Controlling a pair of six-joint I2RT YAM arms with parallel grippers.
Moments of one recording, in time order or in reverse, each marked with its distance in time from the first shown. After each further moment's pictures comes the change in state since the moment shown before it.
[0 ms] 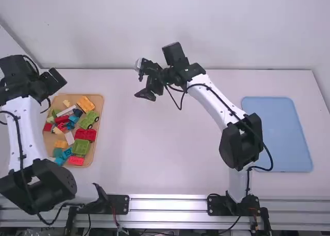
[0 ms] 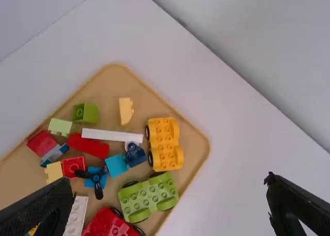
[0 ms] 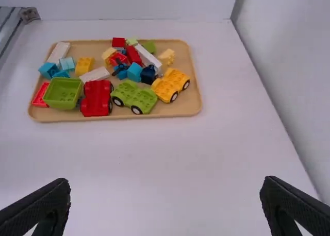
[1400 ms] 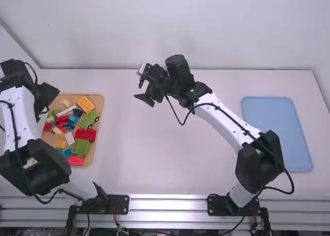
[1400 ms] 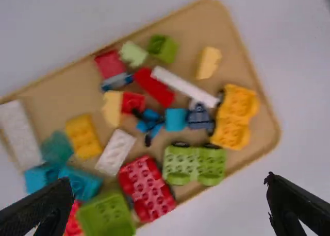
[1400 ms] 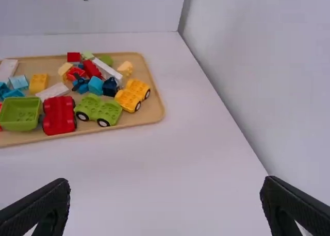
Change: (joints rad) left arm 0.083 0.121 0.077 -0.298 -0.194 -0.312; right arm 0.055 -0.256 -0.381 0.399 0.249 0.178
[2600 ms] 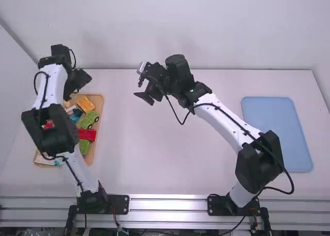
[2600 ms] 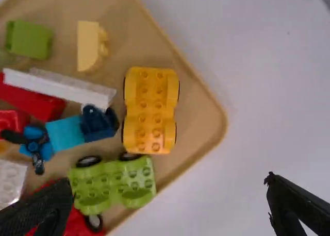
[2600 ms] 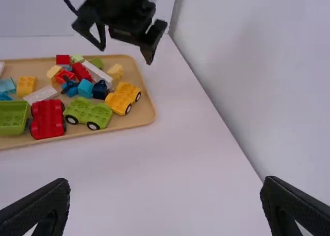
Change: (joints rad) left arm -0.272 0.483 0.324 0.025 0.038 0.023; right arm 0.003 0.000 0.000 0.028 0.024 0.005
